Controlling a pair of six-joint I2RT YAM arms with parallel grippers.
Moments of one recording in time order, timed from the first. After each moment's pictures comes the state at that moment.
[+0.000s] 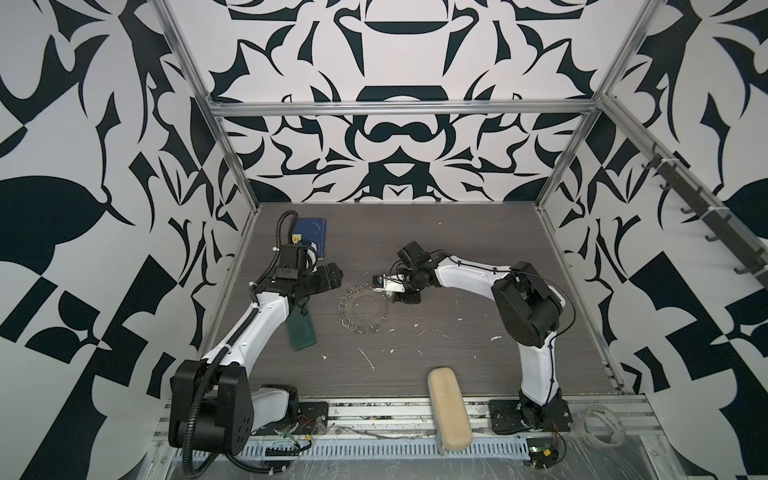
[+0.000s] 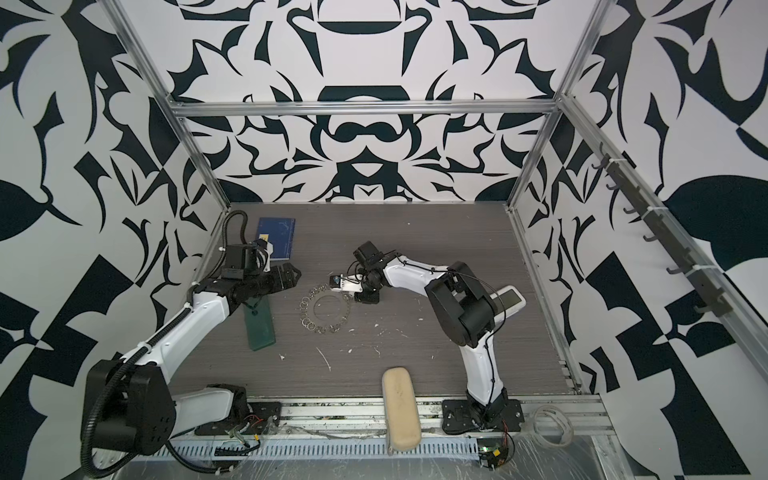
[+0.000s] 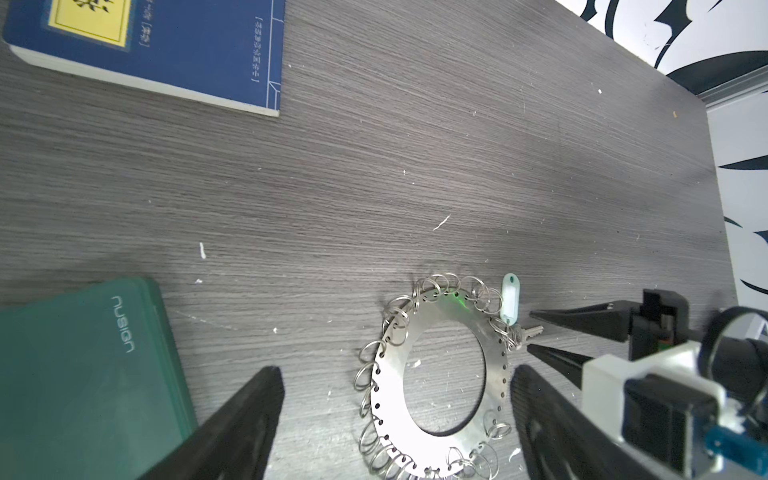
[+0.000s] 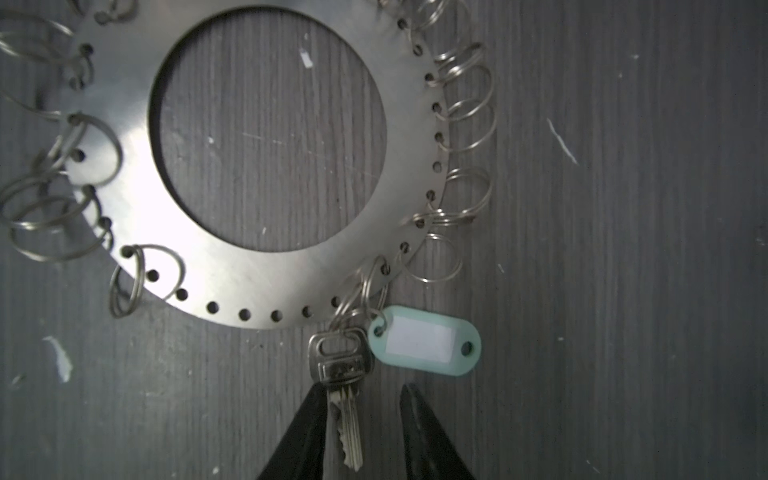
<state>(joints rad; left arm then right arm) -0.16 1.25 0.81 -0.39 0.25 -0.39 0.69 2.02 1.39 -0.49 -0.29 -0.86</state>
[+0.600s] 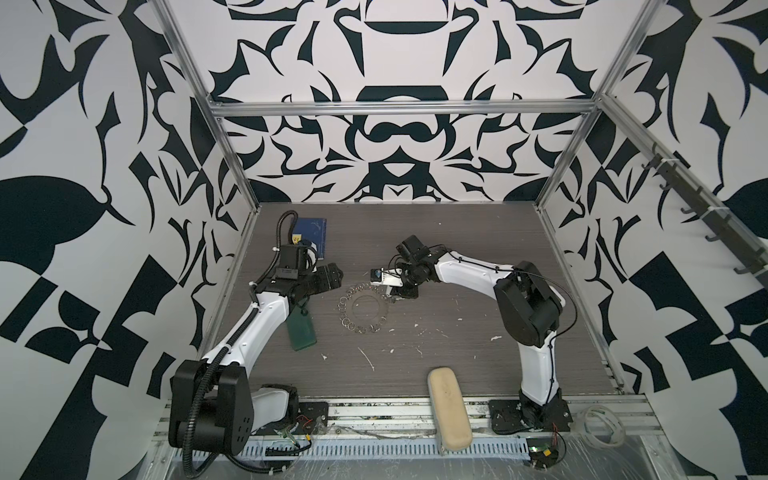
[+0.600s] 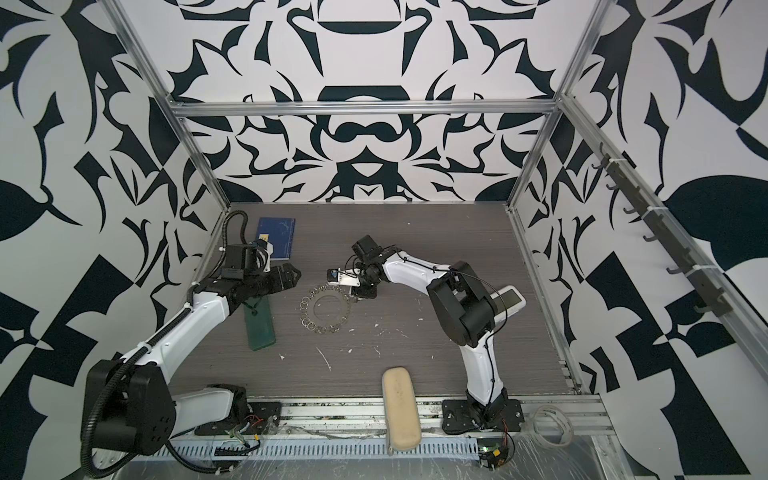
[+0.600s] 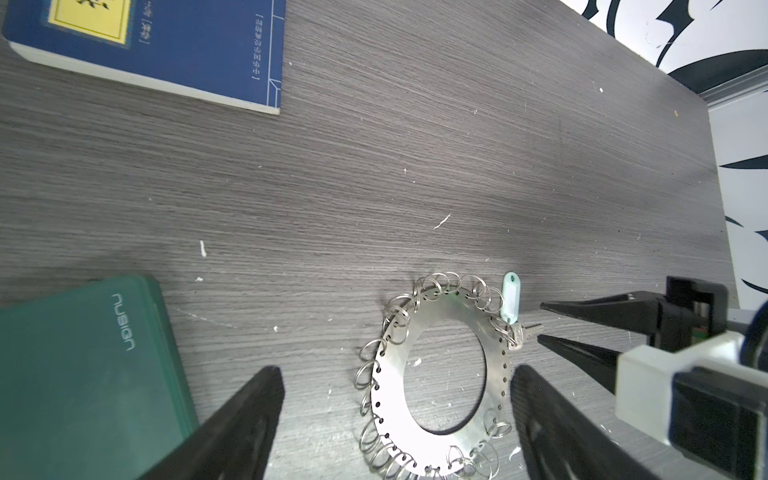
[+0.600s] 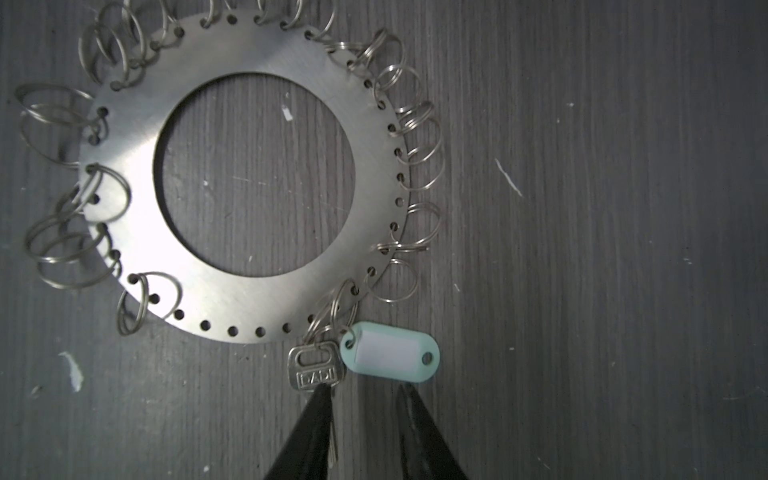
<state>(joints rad) -0.16 1.25 0.81 -0.40 0.25 -0.39 0.69 2.03 1.44 -0.51 -0.31 -0.87</state>
